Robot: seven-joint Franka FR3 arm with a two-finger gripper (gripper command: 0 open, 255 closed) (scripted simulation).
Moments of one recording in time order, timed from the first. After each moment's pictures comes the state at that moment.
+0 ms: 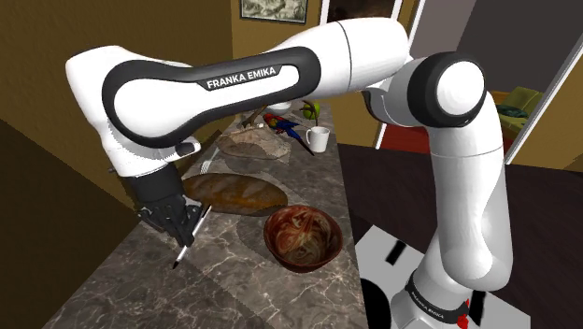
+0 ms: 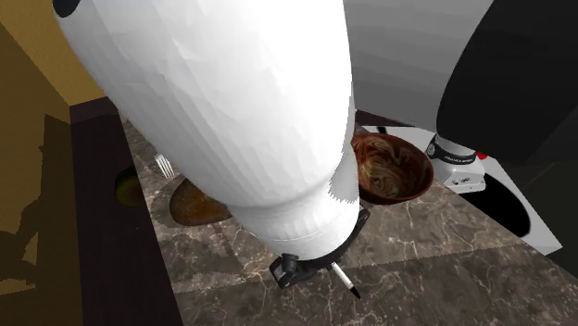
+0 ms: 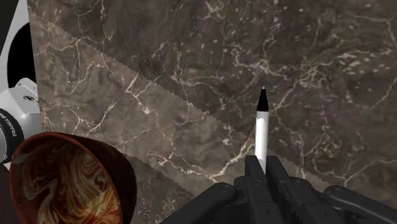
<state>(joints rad) 0.13 0.47 0.77 -1.49 -0.19 1.58 1.84</state>
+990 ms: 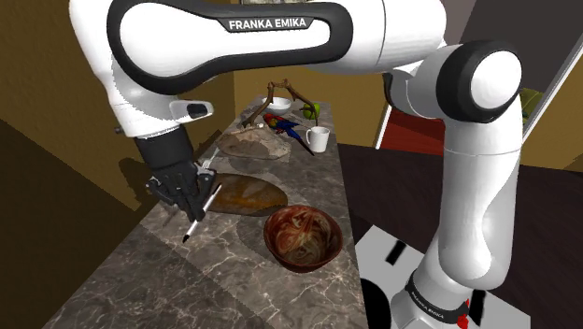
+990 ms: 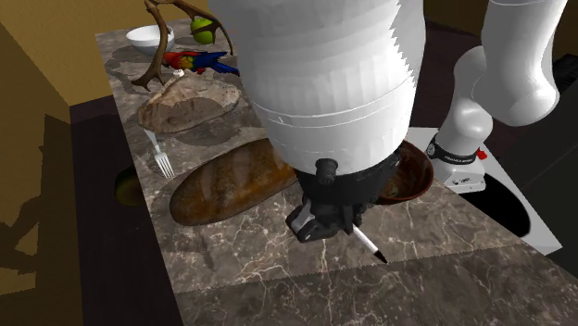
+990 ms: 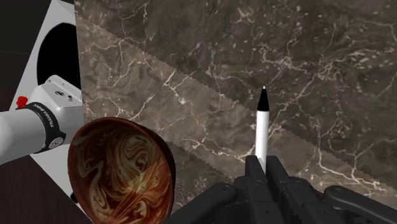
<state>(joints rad) 0.07 0.35 0.80 -1.47 -0.12 1.46 1.80</state>
